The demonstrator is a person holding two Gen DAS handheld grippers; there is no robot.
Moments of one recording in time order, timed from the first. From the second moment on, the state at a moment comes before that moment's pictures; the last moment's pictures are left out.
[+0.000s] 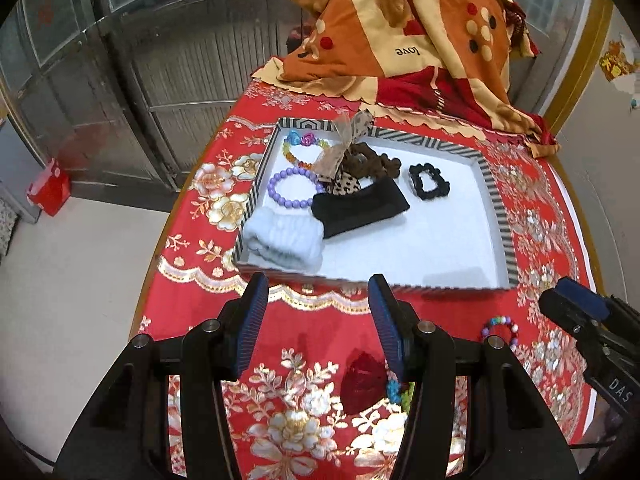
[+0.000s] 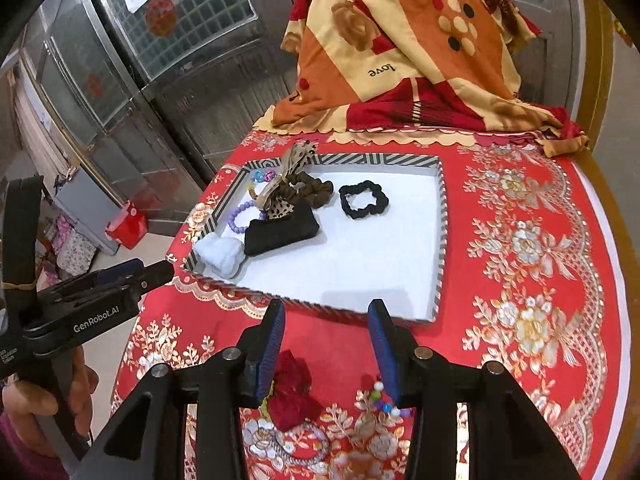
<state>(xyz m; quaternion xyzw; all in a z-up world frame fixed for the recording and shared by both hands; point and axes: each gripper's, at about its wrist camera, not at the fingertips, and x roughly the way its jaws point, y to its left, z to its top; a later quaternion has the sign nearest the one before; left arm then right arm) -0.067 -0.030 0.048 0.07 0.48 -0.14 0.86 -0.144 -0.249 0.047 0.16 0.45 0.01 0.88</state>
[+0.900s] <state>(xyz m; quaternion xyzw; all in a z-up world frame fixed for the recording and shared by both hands) -0.108 -0.007 0.031 0.05 0.53 -0.19 0.82 -0.215 -0.248 0.031 0.17 0.47 -0.02 0.87</state>
